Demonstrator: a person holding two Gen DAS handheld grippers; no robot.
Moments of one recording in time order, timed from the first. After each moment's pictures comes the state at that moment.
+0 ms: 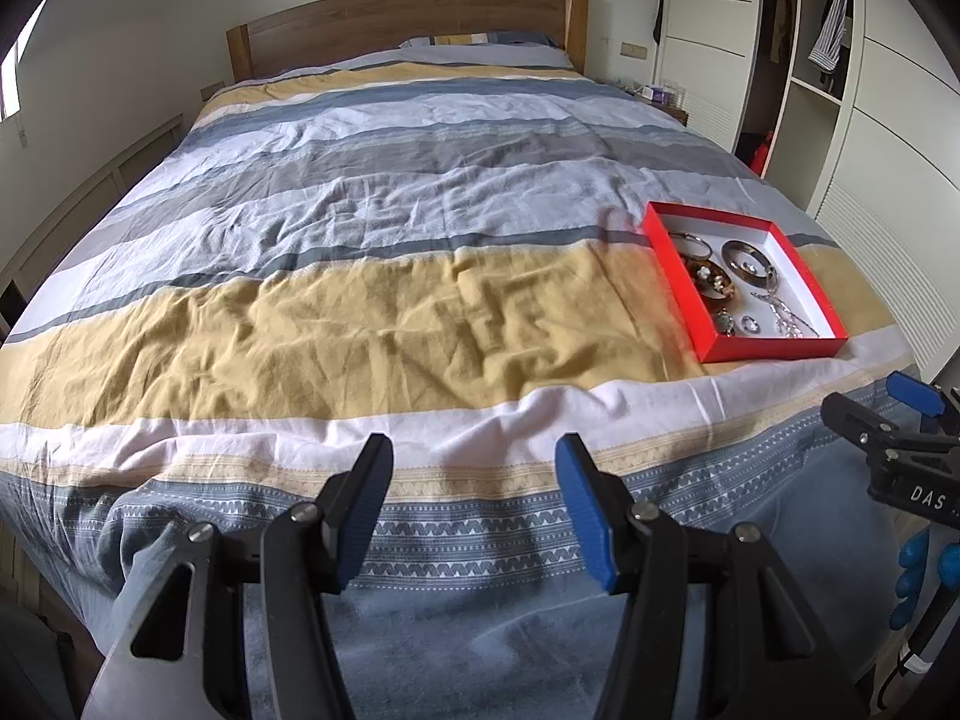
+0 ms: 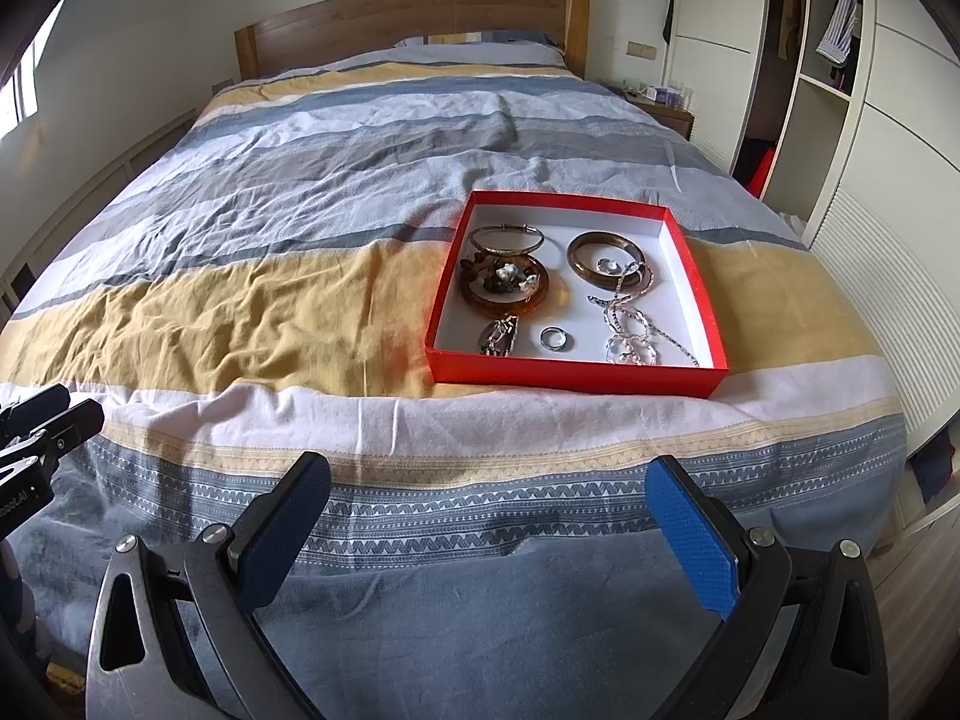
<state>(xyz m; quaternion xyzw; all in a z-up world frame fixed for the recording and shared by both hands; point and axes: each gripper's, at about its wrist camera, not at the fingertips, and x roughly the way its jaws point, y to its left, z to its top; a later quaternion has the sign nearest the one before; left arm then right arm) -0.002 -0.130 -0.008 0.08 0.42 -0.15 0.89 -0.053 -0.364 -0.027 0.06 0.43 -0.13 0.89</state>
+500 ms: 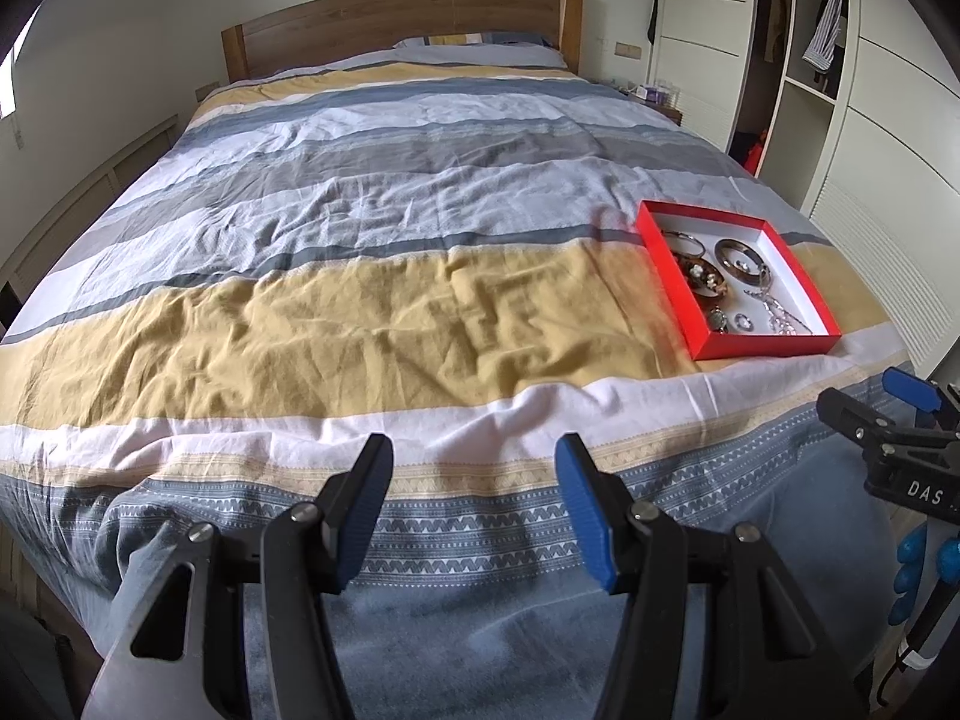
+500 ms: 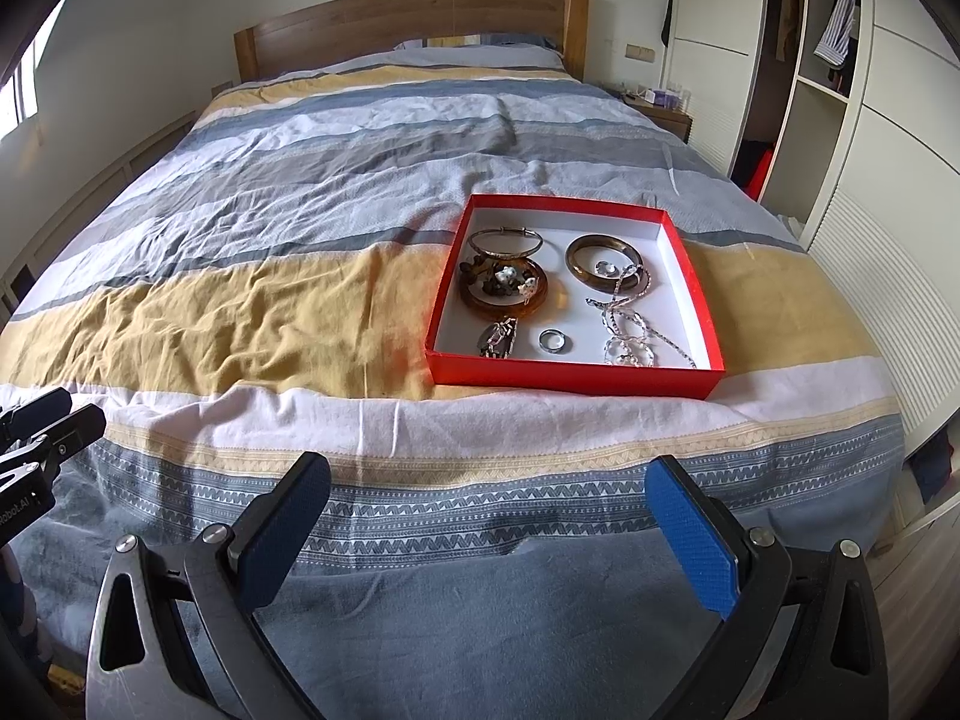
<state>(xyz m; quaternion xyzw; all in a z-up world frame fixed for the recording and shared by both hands) -0.004 -0.129 -0.007 0.08 0.42 -0.16 0.89 -0.054 -0.365 -0.026 0.06 0.43 -0.13 0.89</state>
